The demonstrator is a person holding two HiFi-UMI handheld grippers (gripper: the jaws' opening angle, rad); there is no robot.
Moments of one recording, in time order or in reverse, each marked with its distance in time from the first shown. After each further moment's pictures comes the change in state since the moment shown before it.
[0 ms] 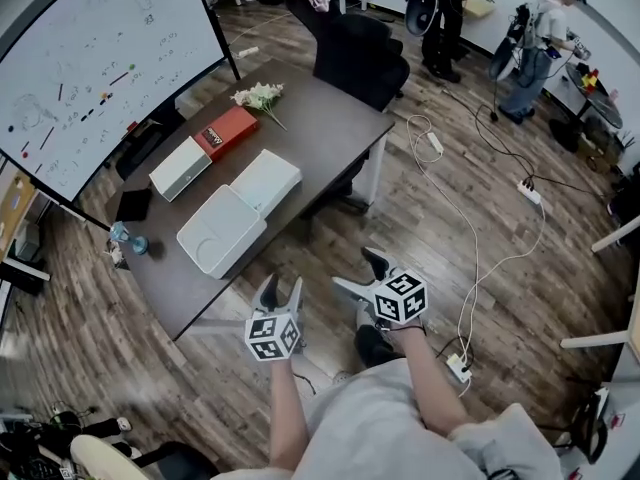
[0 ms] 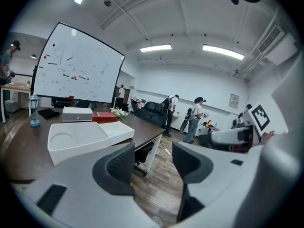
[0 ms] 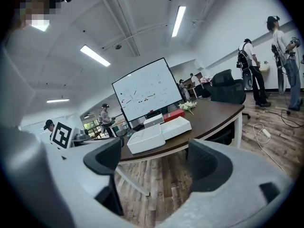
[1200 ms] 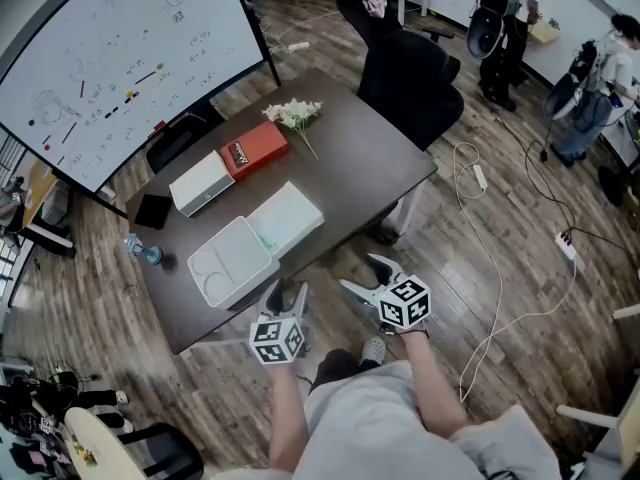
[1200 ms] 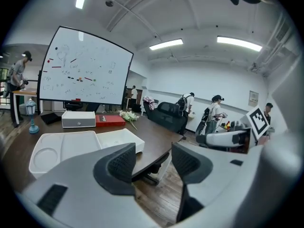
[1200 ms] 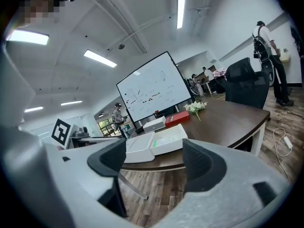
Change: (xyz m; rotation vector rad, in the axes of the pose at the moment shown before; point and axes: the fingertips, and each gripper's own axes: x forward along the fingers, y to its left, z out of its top) left arm 0.144 0.028 0.054 -0.024 0.002 0.179; right arm 0.103 -0.133 0.073 -0.024 0.036 0.192
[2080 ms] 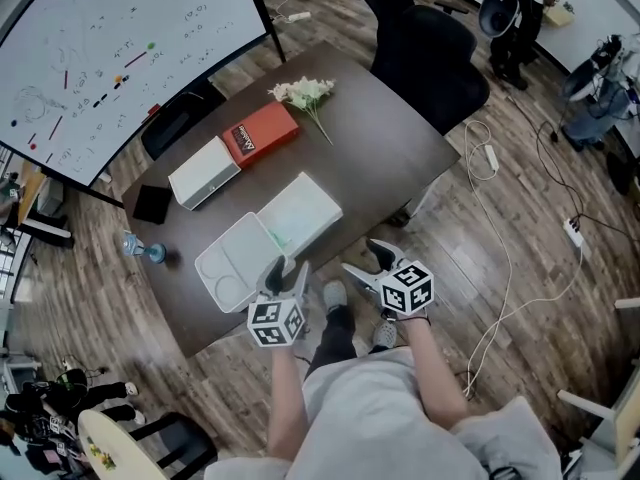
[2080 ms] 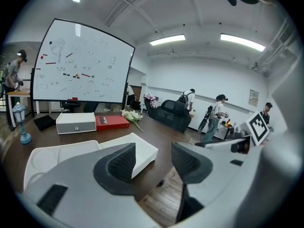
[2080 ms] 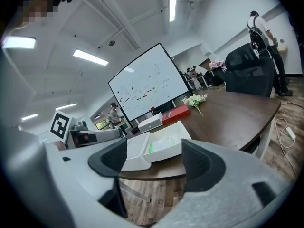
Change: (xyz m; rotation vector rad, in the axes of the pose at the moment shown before) left arm 0.061 0.079 0.037 0.007 0.043 -0.025; right arm 0.098 -0.023 0.007 0.077 0.049 -0.027
